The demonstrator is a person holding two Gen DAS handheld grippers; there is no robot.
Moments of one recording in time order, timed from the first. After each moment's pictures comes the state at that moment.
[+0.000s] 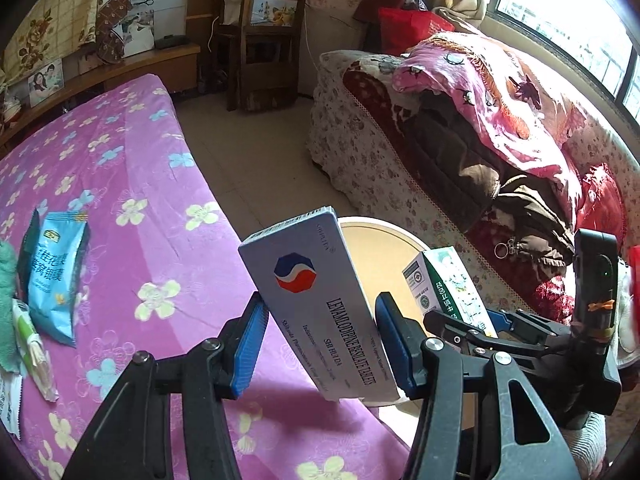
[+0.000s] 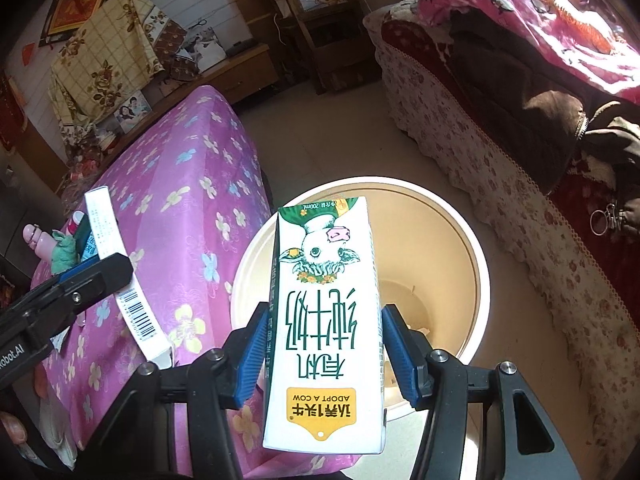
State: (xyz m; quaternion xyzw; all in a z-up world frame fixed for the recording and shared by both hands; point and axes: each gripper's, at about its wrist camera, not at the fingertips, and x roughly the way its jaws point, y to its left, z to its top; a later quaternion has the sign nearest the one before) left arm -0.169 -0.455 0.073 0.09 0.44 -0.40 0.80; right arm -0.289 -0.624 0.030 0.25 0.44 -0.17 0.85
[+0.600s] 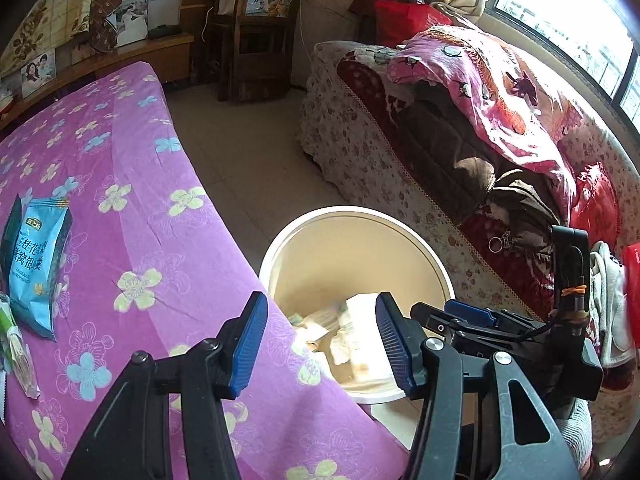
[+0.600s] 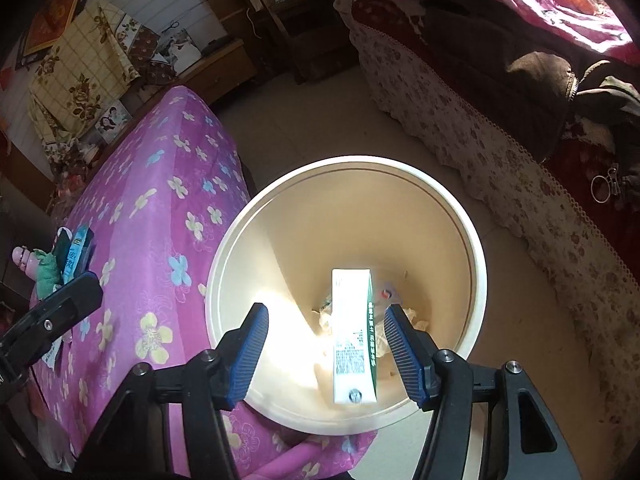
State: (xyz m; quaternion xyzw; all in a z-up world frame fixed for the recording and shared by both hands) left arm -0.170 -0.459 0.062 0.08 0.46 -0.41 0.78; right arm -0.289 -0.640 0.005 0.29 0.45 -0.19 0.83
